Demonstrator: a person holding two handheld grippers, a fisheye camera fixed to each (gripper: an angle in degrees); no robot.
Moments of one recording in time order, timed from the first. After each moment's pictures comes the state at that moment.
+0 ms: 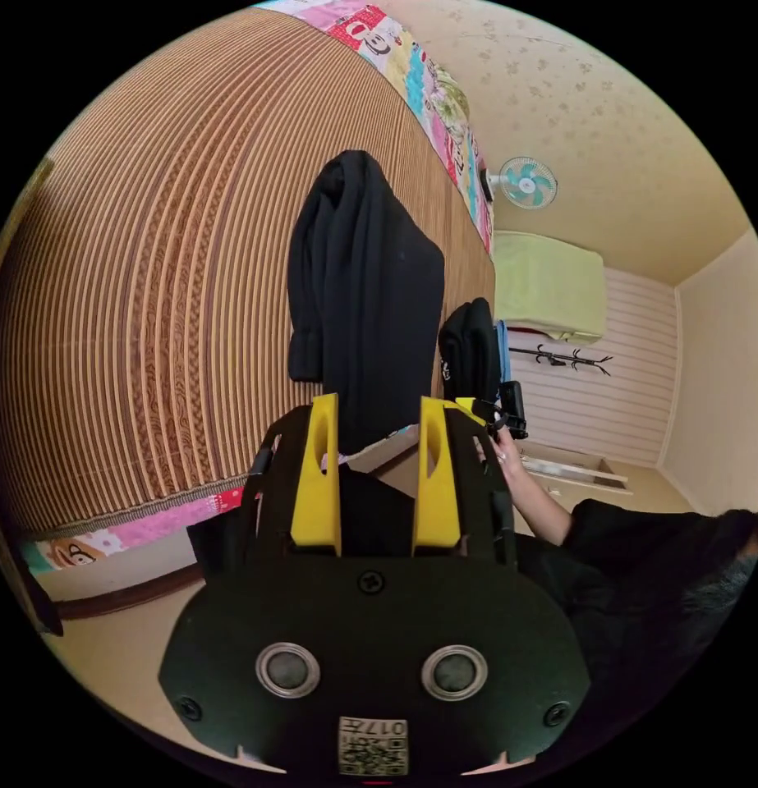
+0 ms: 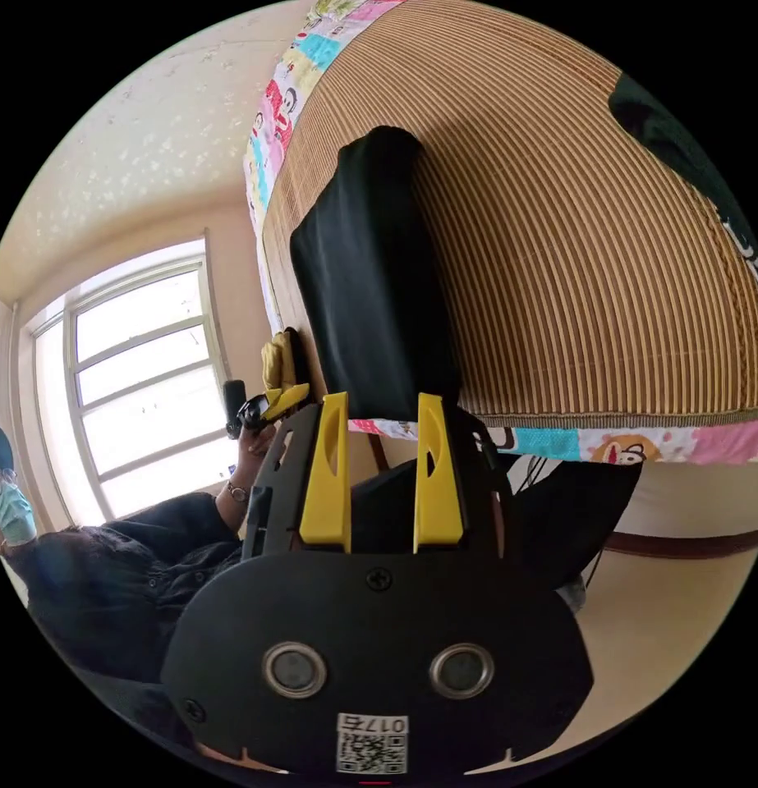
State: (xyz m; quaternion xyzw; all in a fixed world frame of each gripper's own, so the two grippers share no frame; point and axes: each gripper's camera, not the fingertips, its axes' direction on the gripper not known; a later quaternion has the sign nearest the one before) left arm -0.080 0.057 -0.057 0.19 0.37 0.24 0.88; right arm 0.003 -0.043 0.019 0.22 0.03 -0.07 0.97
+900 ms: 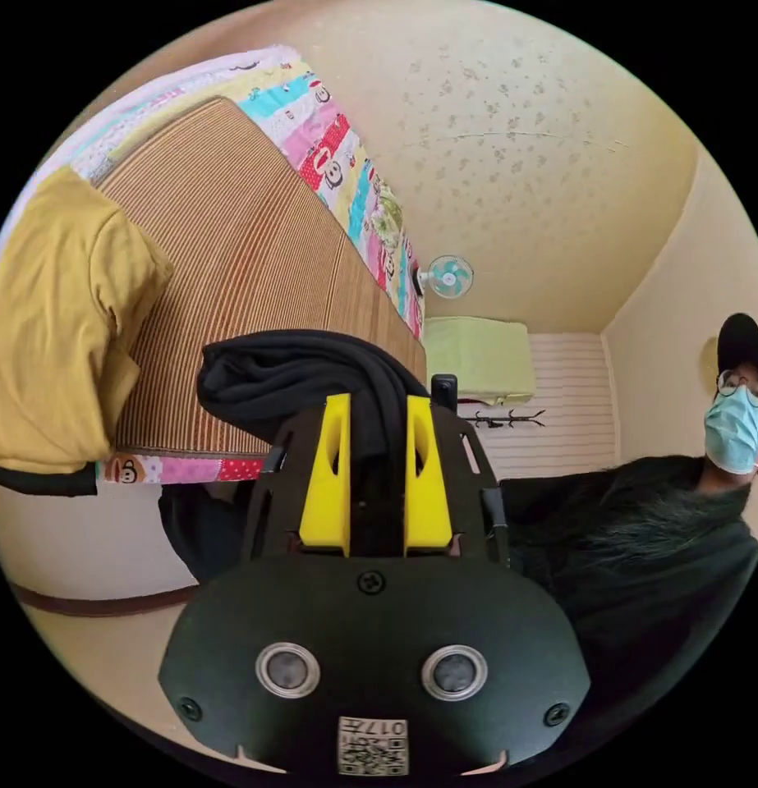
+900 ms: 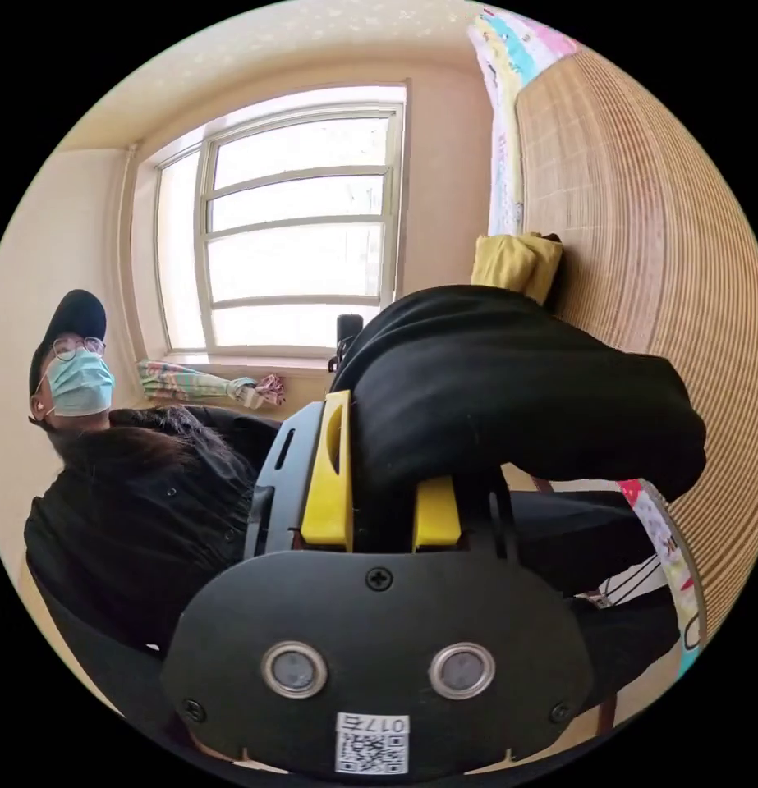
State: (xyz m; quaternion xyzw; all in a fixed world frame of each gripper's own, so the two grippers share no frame) left arm -0.187 0.247 -0.172 0.34 0.47 0.19 0.79; right arm -0.324 -0.047 0.179 -0.06 -0.11 -0.37 0.92
